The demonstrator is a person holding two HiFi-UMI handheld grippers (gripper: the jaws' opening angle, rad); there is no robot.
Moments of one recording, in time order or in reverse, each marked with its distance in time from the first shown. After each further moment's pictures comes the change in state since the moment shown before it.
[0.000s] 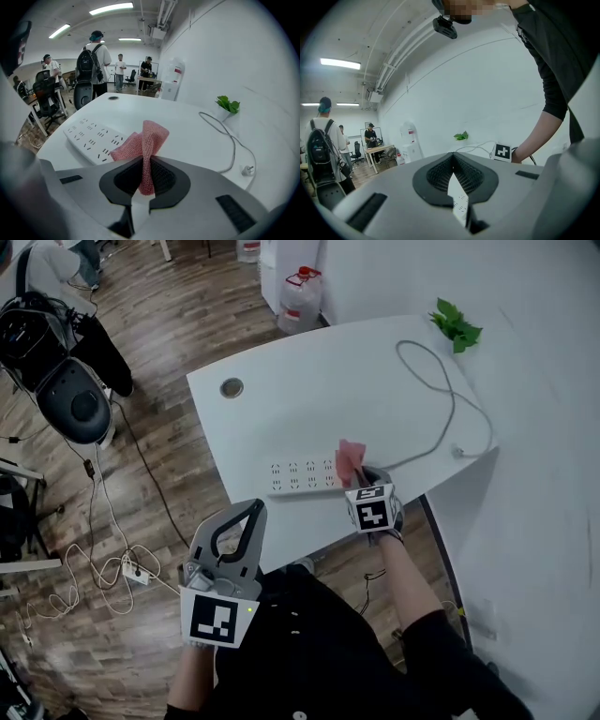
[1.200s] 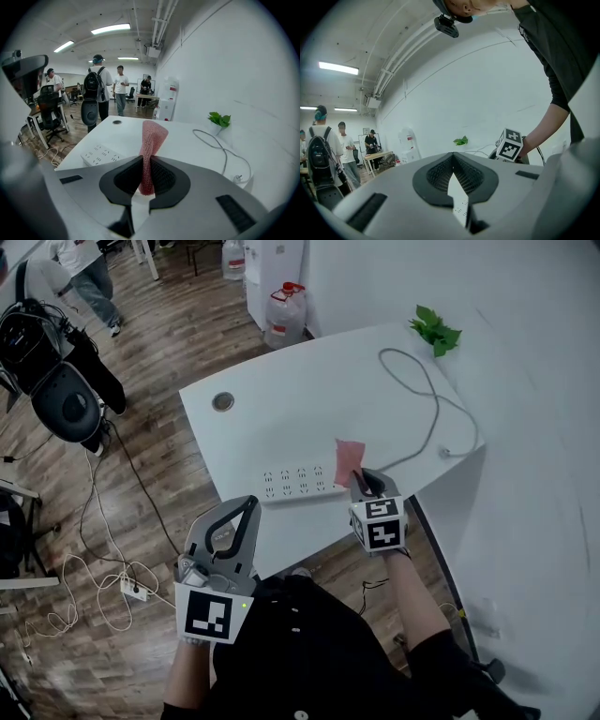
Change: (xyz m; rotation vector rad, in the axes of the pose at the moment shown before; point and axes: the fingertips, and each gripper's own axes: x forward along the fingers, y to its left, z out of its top) left arm -0.002 0.002 0.018 0.033 -0.044 -0.017; right arm -0.075 -0.008 0.039 0.062 -0.197 -0.011
